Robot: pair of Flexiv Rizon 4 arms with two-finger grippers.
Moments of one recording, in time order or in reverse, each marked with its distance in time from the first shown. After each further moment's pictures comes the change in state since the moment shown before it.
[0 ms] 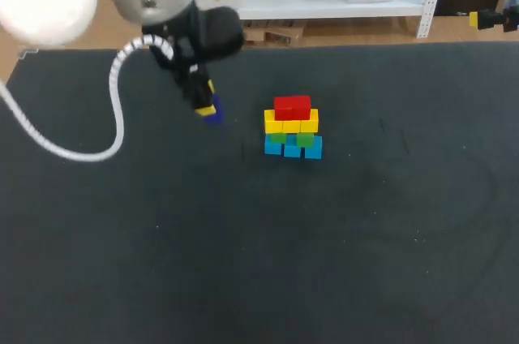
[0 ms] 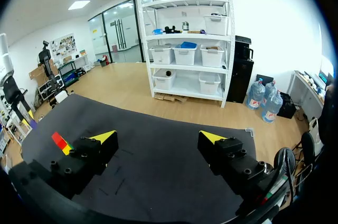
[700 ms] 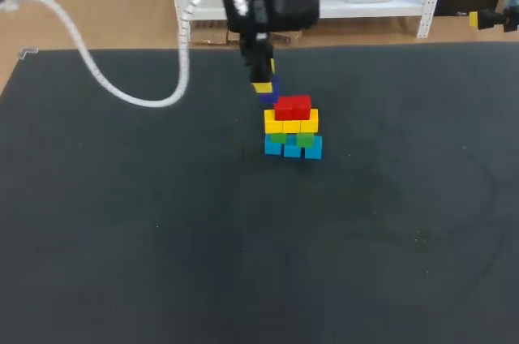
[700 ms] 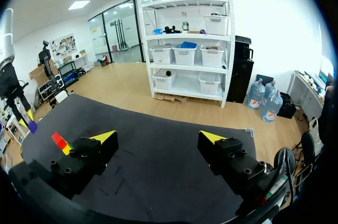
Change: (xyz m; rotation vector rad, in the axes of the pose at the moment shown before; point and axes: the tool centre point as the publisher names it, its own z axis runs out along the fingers) left arm -0.092 0.014 0.000 0.088 0.072 0.138; right arm 0.000 0.000 0.000 0.000 0.000 0.000
